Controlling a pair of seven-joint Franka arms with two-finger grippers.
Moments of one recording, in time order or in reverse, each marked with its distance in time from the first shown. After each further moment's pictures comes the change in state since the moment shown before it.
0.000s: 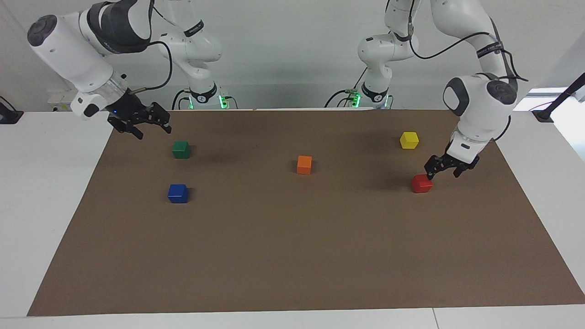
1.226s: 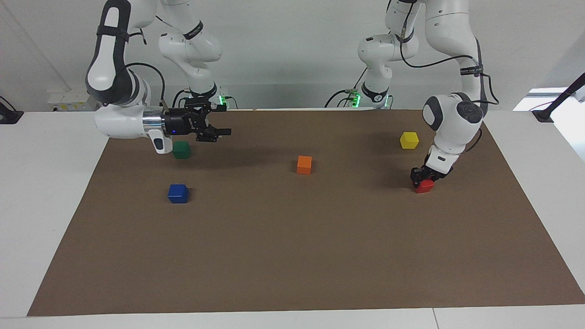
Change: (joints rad) left arm -0.025 0.026 -0.011 -0.168 0.000 0.189 -0.131; right arm 0.009 0.151 0.009 -0.281 1.215 -0.359 -0.529
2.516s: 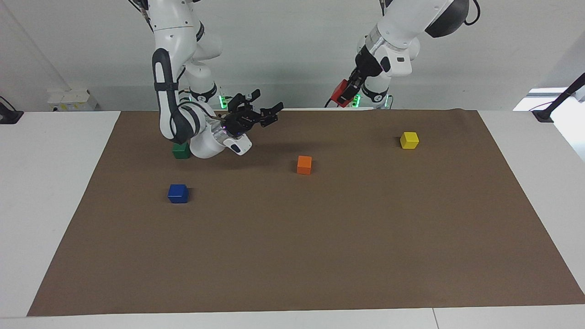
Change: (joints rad) left arm -0.200 -0.300 -0.217 0.491 -0.470 -0.881 -1.423; right arm 0.353 0.168 0.006 -0.141 0.688 -0.287 0.004
